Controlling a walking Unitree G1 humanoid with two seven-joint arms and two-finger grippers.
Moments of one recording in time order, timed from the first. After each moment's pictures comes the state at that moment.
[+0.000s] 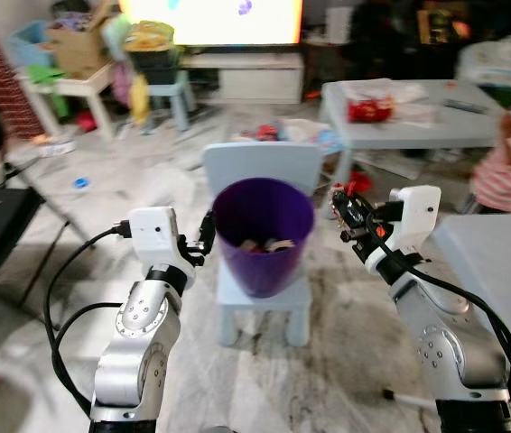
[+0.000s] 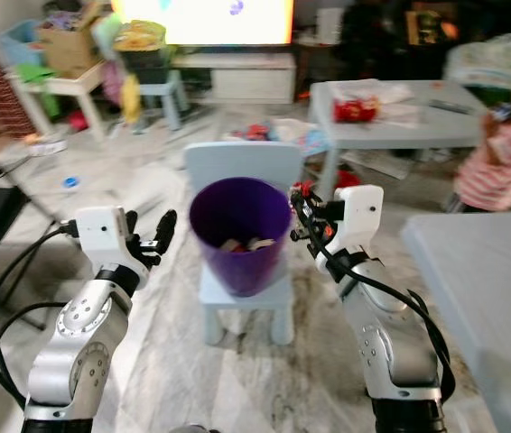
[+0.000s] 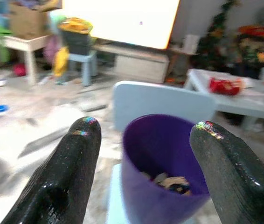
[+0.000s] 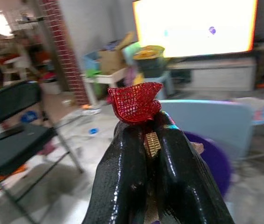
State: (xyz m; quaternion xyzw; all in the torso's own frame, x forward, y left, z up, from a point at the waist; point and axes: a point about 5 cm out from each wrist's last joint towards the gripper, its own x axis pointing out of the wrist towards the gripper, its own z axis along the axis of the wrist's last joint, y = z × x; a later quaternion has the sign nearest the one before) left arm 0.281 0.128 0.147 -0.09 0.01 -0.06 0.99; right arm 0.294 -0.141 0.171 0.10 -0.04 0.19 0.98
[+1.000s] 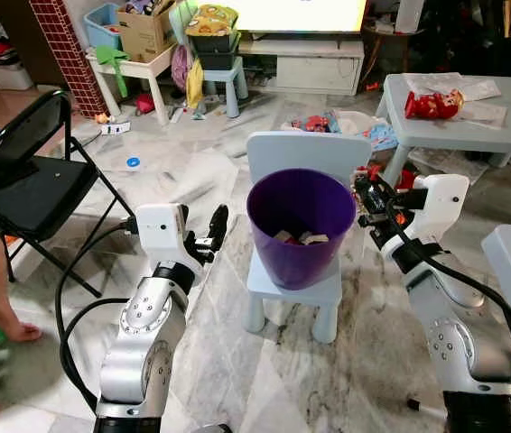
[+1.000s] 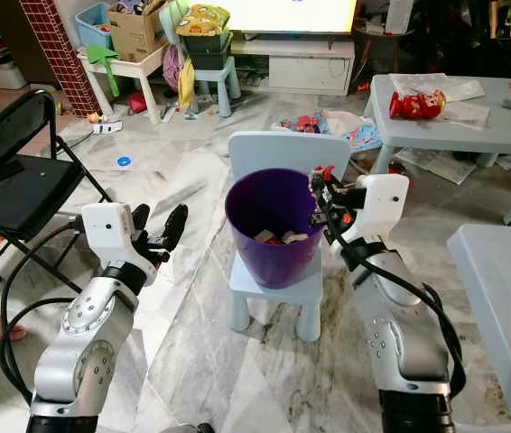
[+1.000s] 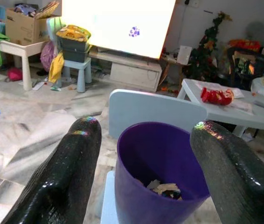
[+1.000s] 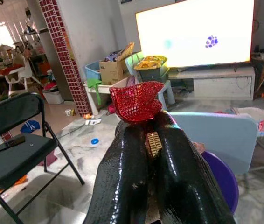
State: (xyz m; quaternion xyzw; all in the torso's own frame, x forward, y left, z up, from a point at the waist) left arm 0.283 0.120 0.152 -0.11 -0.02 -0.11 0.99; right arm 0.298 -0.157 0.182 0.10 -0.08 0.14 0.98
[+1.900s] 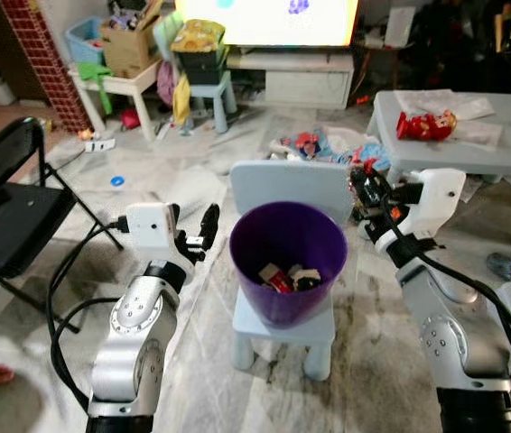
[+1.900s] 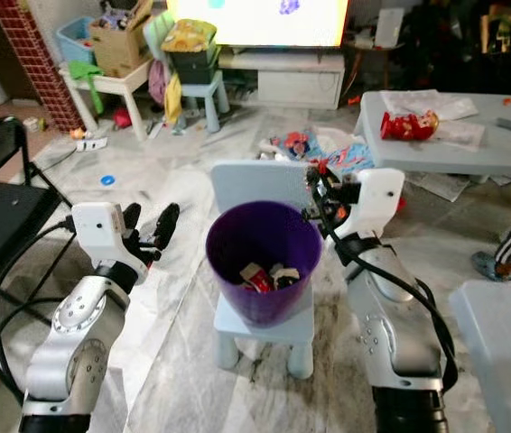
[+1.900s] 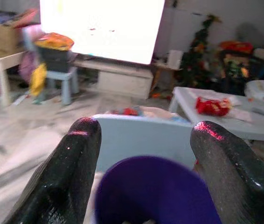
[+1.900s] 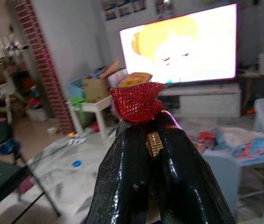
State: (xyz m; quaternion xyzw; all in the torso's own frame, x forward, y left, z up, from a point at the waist) left arm 0.284 0.126 0.152 -0.11 -0.02 -0.10 0.99; right arm 0.299 -0.151 0.187 0.10 -0.09 0.14 0.98
